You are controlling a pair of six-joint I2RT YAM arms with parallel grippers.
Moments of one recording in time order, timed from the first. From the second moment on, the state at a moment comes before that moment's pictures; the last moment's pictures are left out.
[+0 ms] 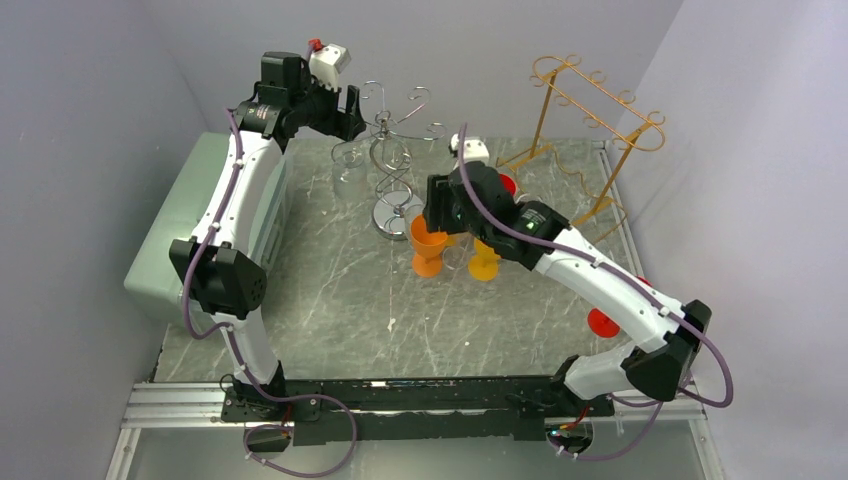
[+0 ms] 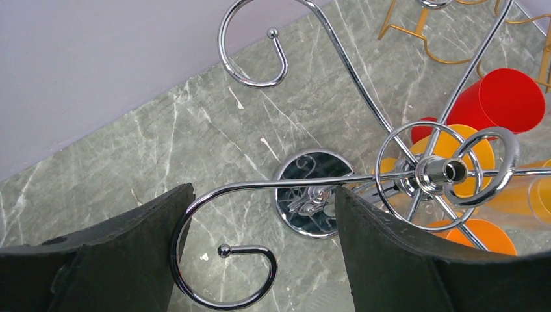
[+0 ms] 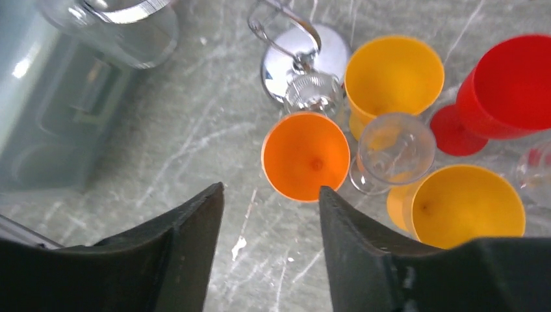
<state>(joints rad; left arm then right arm) -0.20 1.87 2.09 -0.70 0.38 0.11 0.84 1.37 1.49 -0.64 0.33 0.49</state>
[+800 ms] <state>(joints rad) -0.20 1.87 2.08 -0.69 0.38 0.11 0.92 1.49 1.21 -0.36 0.32 0.37</state>
